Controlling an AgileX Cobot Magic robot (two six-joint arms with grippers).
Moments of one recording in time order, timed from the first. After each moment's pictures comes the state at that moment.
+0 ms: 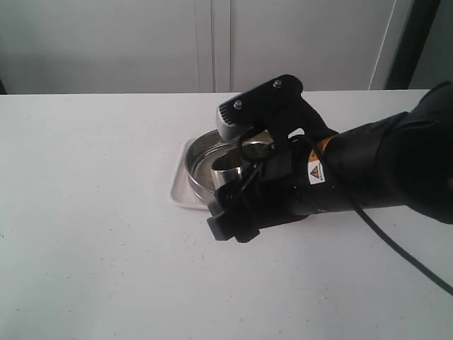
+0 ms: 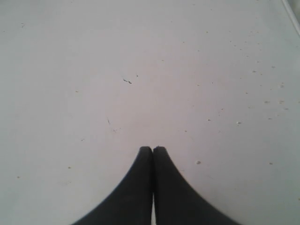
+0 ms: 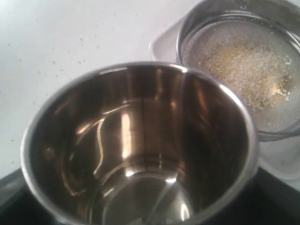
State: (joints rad) left arm 0.01 0.00 0.02 -0.11 0.52 0.13; right arm 0.78 1.33 -0.86 -0.05 0.38 0.13
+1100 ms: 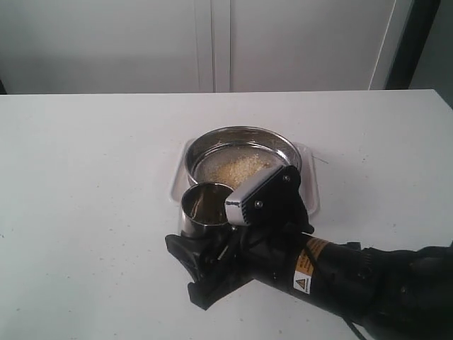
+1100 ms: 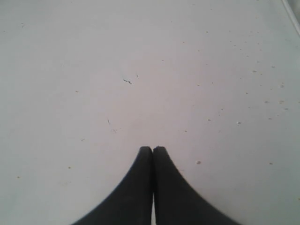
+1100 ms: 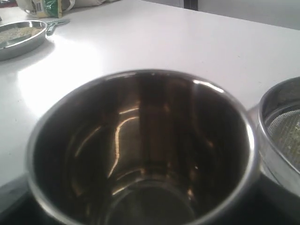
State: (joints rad) left arm 0.01 0.00 0.02 -0.11 0.52 0.13; right arm 0.80 1.63 -0.45 -0.22 -0.86 0.28
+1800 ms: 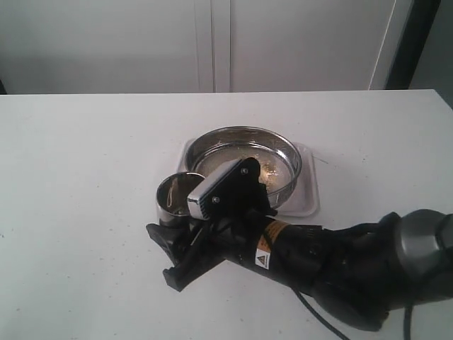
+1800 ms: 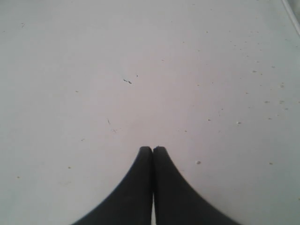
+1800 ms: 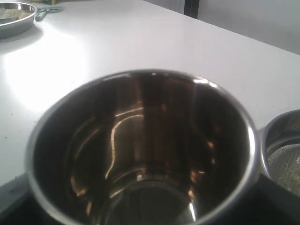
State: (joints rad) left arm 0.01 0.00 0.02 -0.11 0.52 0.13; right arm 0.80 1.79 -0.60 -0.20 -0.86 0.12
